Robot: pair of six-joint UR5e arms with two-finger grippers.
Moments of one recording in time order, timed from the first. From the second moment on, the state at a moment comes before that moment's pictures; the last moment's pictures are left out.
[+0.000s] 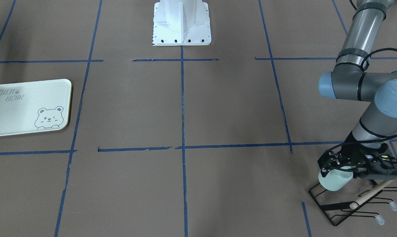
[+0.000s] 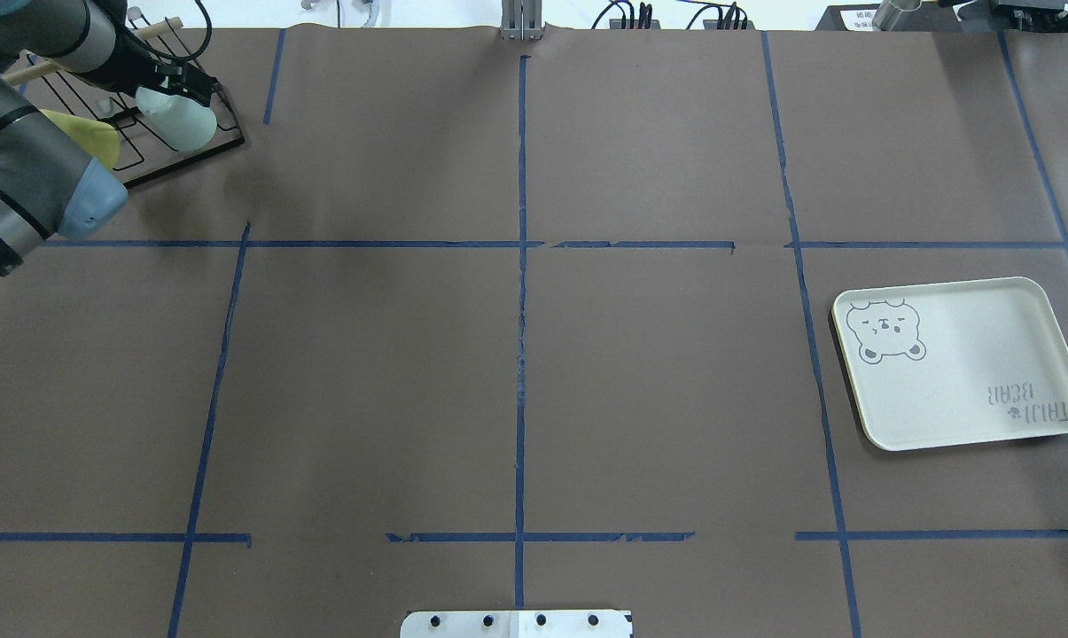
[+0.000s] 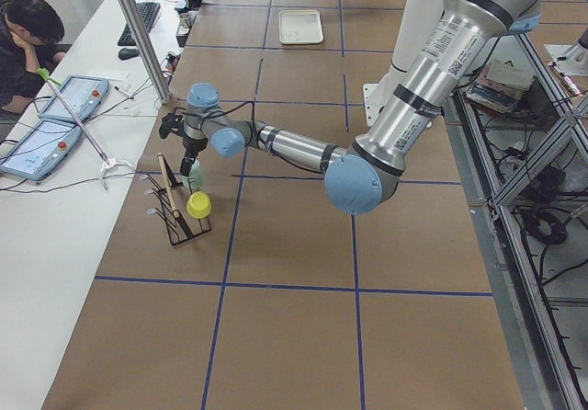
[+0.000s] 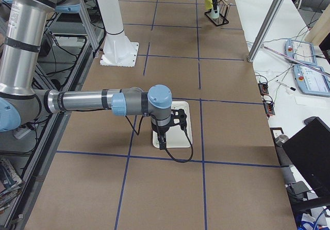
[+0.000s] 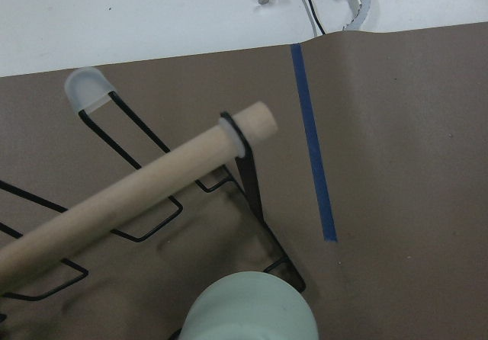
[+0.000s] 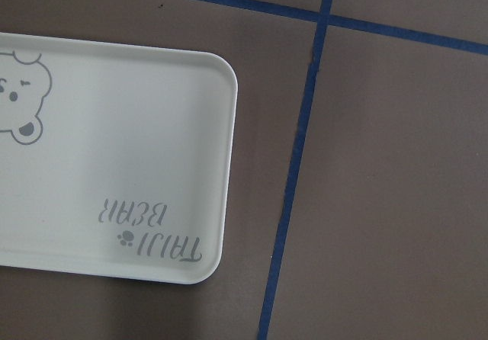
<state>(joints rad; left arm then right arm) -1.08 -2.12 -1.26 -2.10 -1.98 -0.72 1.50 -1.87 1.95 -1.58 2.31 -0.08</state>
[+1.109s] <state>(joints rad) -1.11 -2.12 -1.26 -2.09 -1.99 -0.71 1.50 -1.87 1.95 -1.58 2.31 -0.08</state>
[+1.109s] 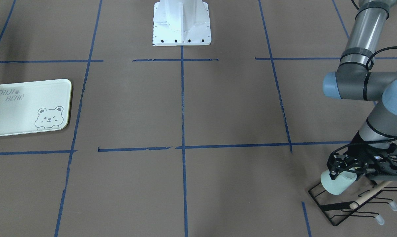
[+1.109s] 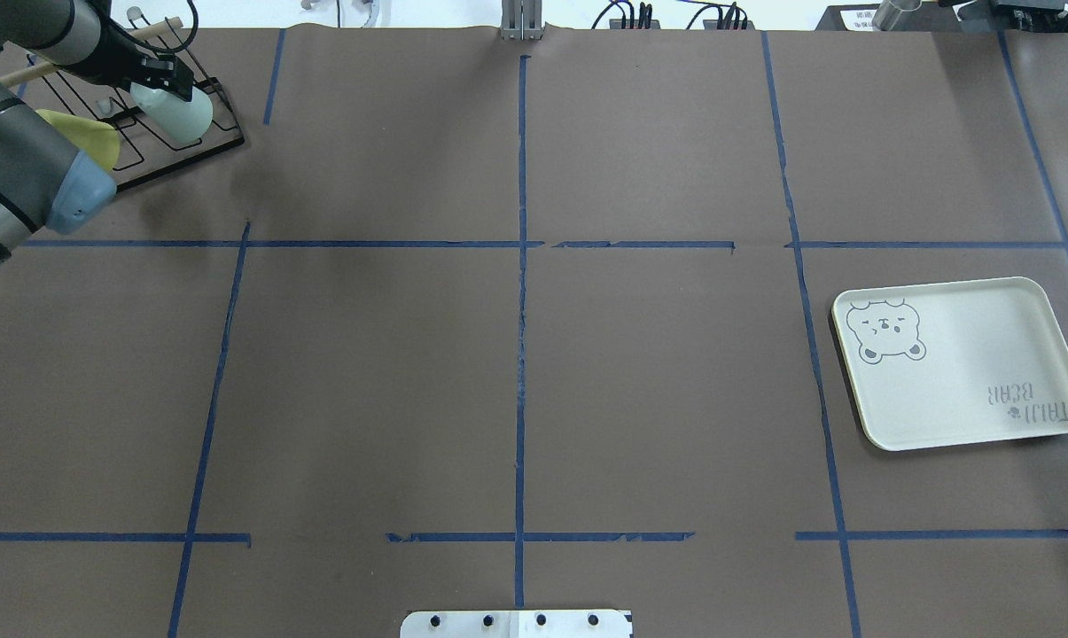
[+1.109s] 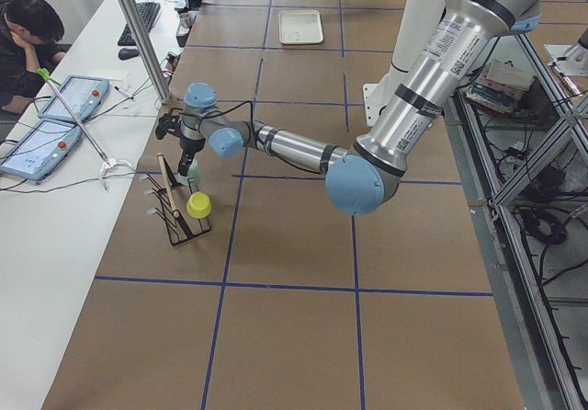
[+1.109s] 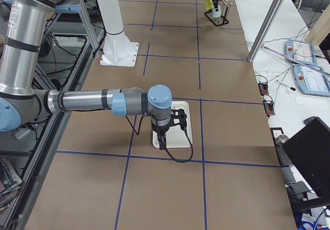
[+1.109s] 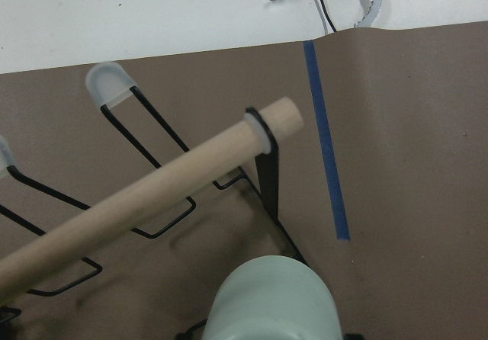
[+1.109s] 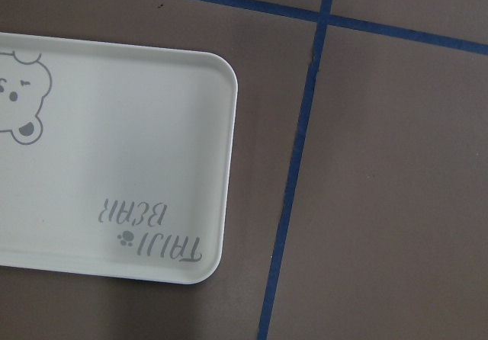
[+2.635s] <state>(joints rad) -1.18 -1.99 -1.64 -2.03 -2.24 -1.13 1.39 -1.83 1.94 -1.21 2.40 0.37</state>
